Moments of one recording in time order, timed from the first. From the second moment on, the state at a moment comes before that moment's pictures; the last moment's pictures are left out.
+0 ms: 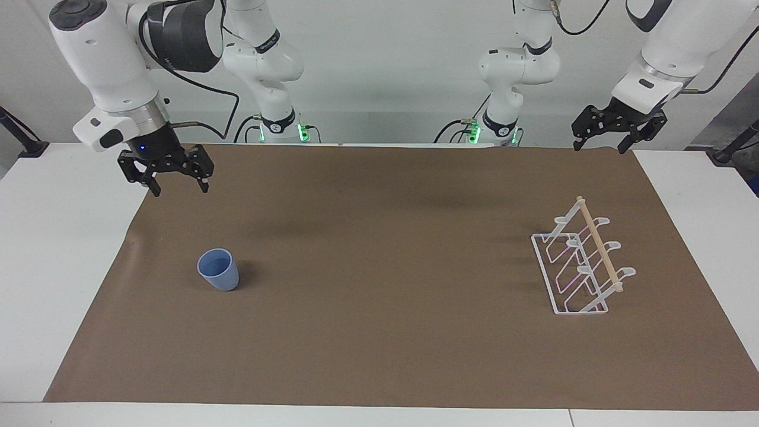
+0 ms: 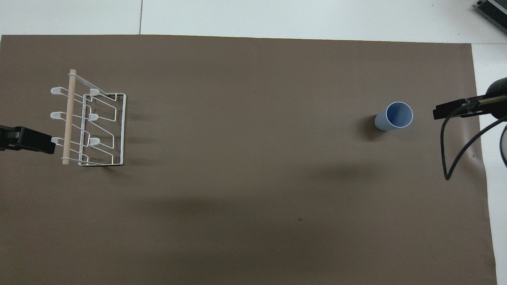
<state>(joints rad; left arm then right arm) -0.08 -0.07 0.02 -1.59 -0.01 1.46 0.07 -0.15 0.05 0.09 -1.62 -0.01 1.76 -0.17</state>
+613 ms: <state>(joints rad) -0.08 -0.07 0.02 -1.59 -0.01 1.46 0.07 -0.11 0.05 0.09 -1.74 0.05 1.97 -0.18</state>
